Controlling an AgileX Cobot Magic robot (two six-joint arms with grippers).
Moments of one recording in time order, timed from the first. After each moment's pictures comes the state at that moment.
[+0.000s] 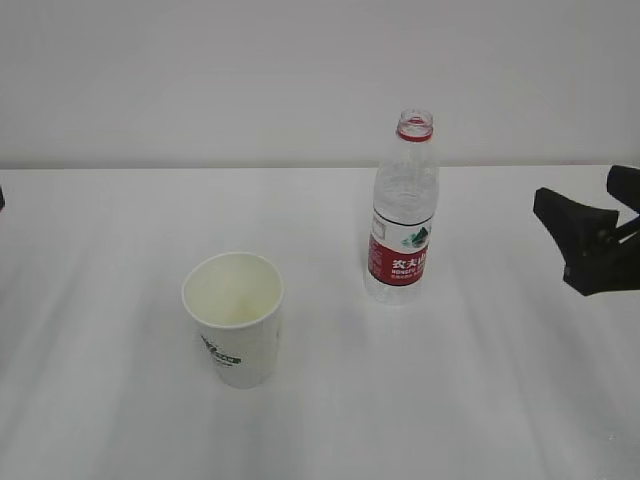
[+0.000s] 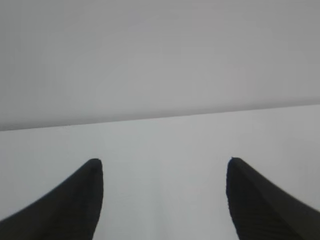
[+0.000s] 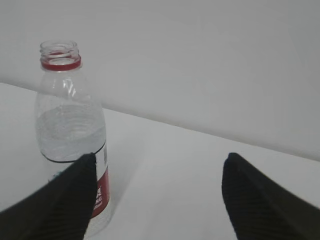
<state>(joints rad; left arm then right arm) -0.06 1.28 -0.28 -0.01 -0.73 0.00 0.16 1.30 -0.28 -0.18 -0.77 0.00</state>
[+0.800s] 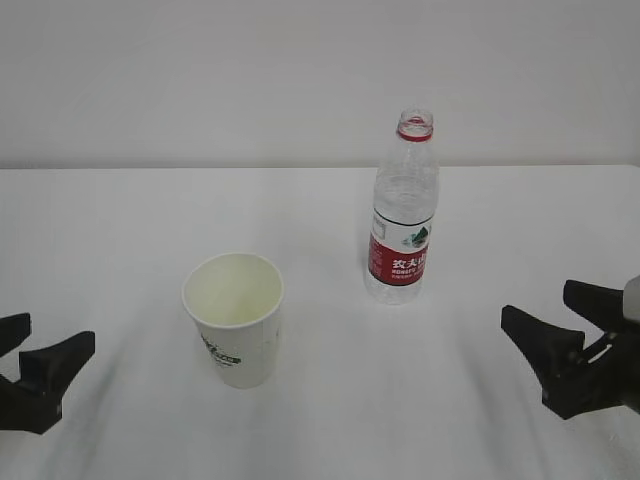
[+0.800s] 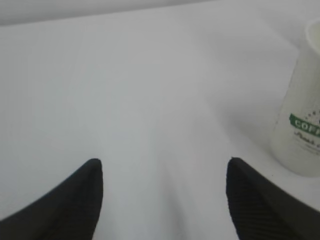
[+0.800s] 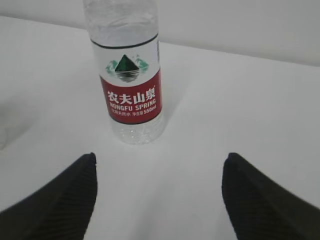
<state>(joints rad) -0.29 1.64 -0.04 0.02 -1.12 -0.05 0.16 1.61 -0.09 -0.27 -1.13 0.03</state>
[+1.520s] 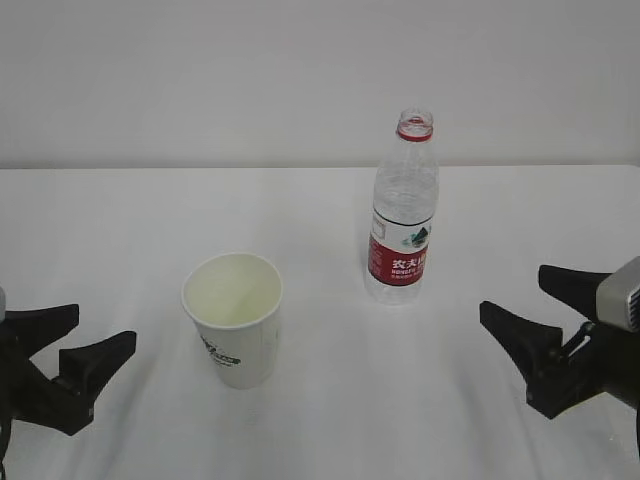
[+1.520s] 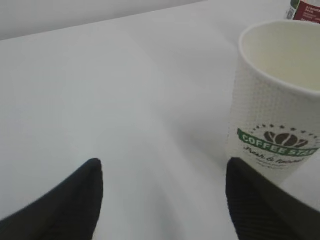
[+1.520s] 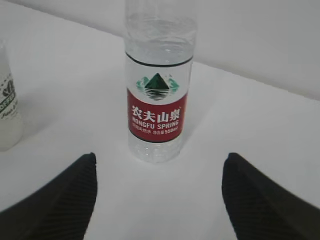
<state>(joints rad) -0.29 1.70 -0.10 0.19 -1.15 -0.05 0.16 1.63 -0.14 -0.38 -1.14 -0.06</state>
